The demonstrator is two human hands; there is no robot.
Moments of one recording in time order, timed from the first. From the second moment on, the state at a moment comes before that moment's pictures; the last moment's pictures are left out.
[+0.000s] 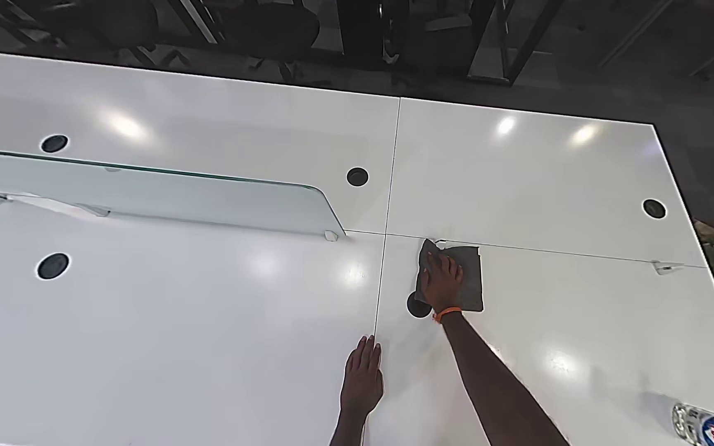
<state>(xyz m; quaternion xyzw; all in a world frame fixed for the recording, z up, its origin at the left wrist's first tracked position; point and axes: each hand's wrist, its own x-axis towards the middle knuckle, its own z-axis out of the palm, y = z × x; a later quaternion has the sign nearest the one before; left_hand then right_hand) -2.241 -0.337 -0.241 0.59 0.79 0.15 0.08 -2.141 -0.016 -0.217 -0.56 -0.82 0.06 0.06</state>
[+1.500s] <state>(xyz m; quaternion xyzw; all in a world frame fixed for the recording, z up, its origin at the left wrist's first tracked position) -2.244 -0.338 -0.243 0.59 0.78 0.18 0.10 -2.230 -0.107 -0.229 -0.47 -0.88 0.09 0.04</state>
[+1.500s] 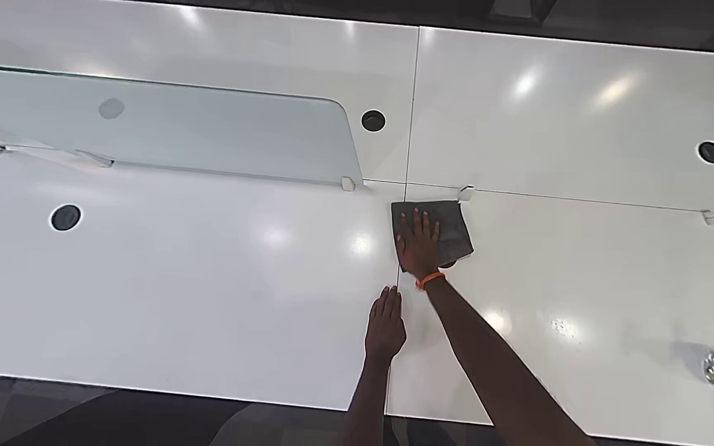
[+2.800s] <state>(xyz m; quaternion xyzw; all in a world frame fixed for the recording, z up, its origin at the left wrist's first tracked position) -2.247 -0.340 -0.249 0.59 0.77 0.20 0.08 -2.117 -0.116 -0.160 -0.53 -0.80 0.27 -0.11</state>
